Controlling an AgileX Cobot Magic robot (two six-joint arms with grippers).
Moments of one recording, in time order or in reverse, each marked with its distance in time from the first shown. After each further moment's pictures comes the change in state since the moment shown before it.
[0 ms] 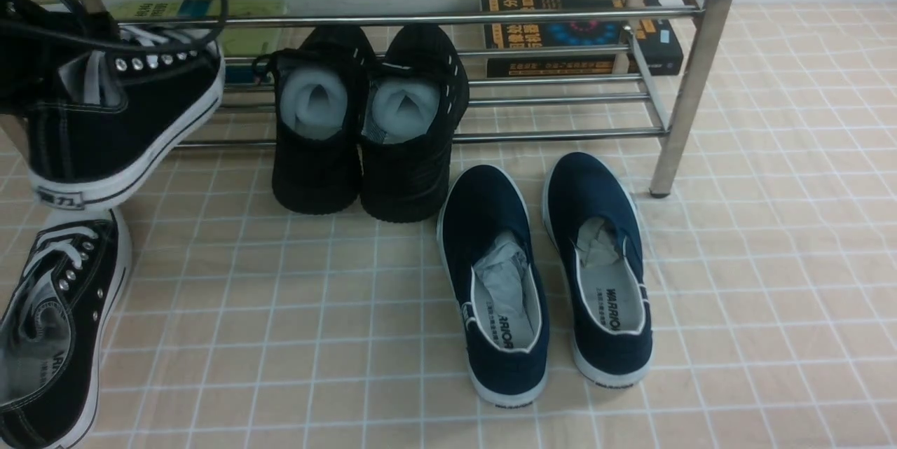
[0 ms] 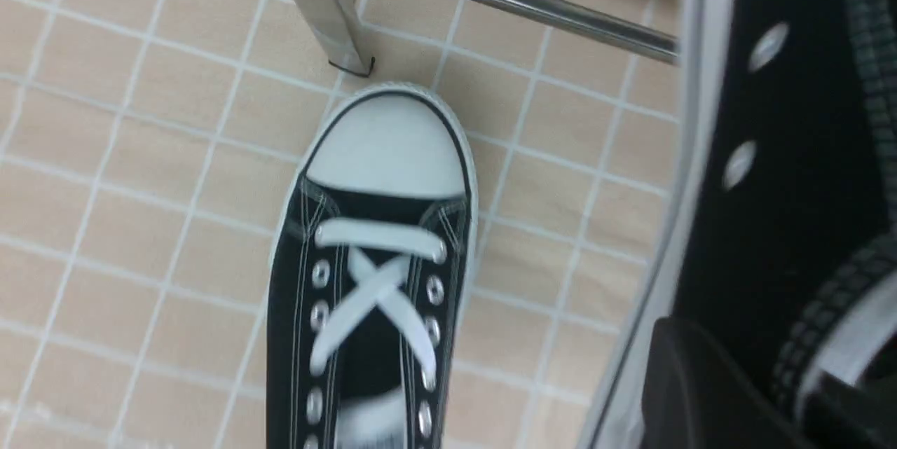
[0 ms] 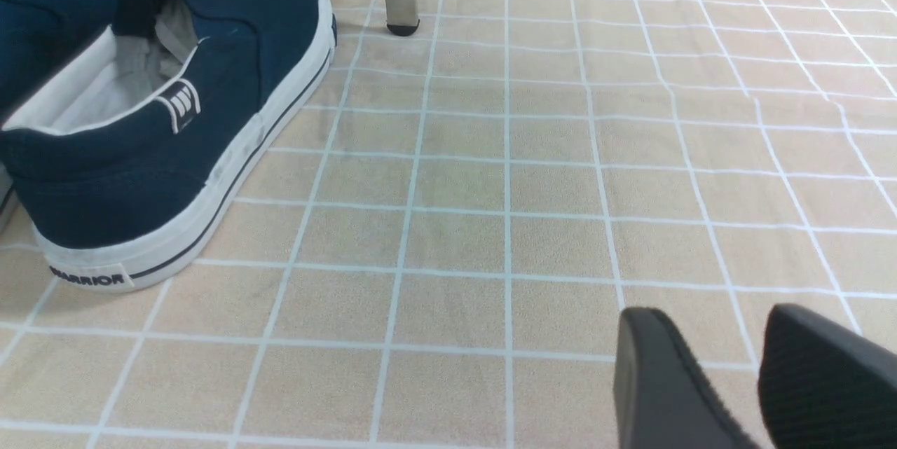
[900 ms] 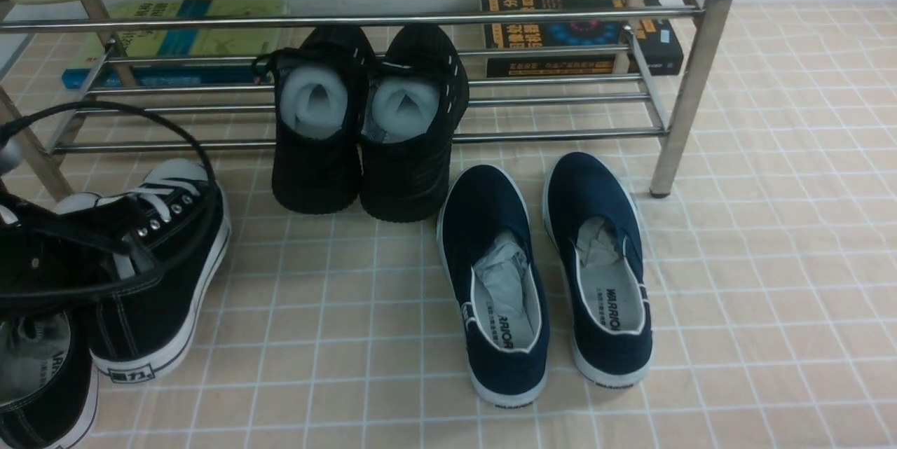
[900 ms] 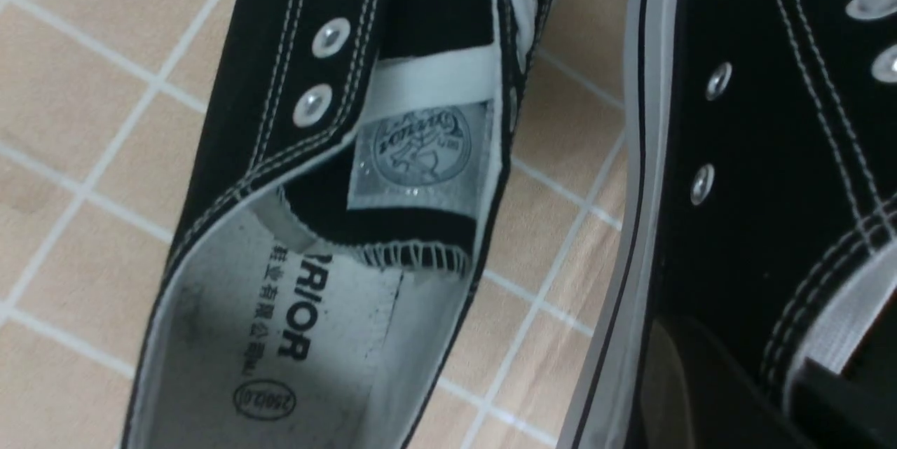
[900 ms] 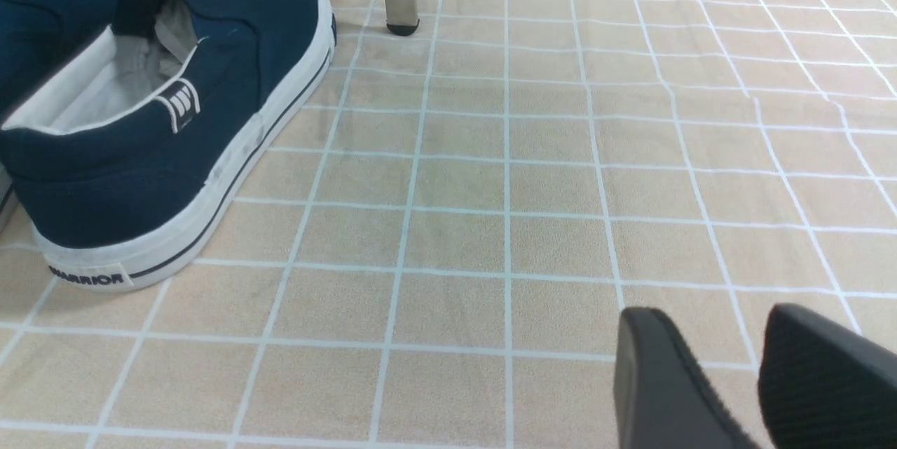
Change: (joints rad) right arm 0.000 0.000 0.000 0.000 0.000 0.000; left arm 0.000 -0.192 0.691 -0.053 -0.504 -0.256
